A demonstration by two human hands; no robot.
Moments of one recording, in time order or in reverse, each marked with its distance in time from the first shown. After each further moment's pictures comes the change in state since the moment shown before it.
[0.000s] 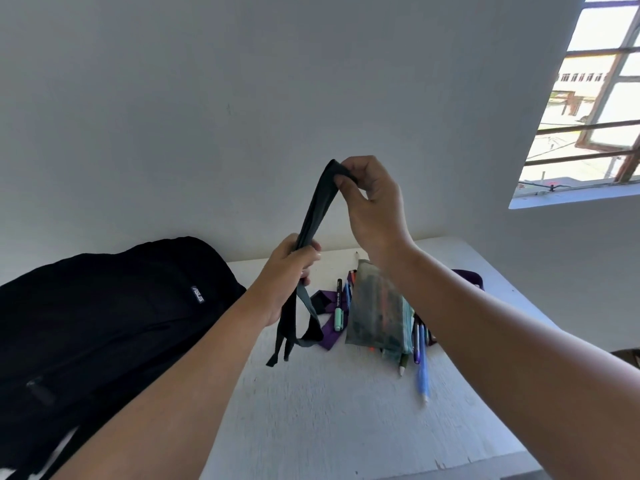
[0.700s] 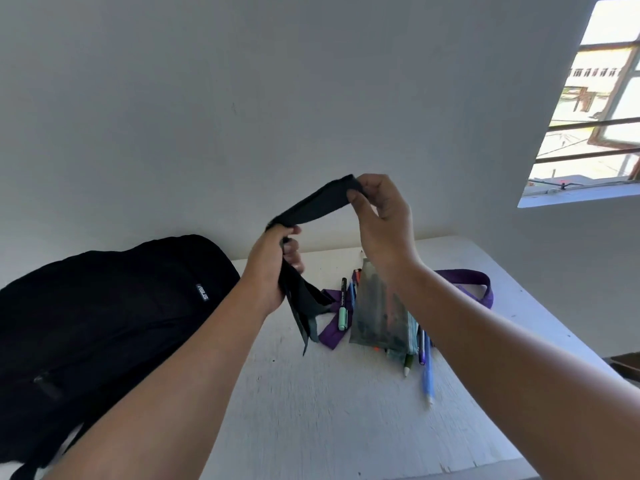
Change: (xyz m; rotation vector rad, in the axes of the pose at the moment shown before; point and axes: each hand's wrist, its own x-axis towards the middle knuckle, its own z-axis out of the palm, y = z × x) left_hand 0.013 0.009 -0.007 -0.498 0.219 -0.163; right_hand -0.015 0.021 -0.004 0.081 0.032 0.053
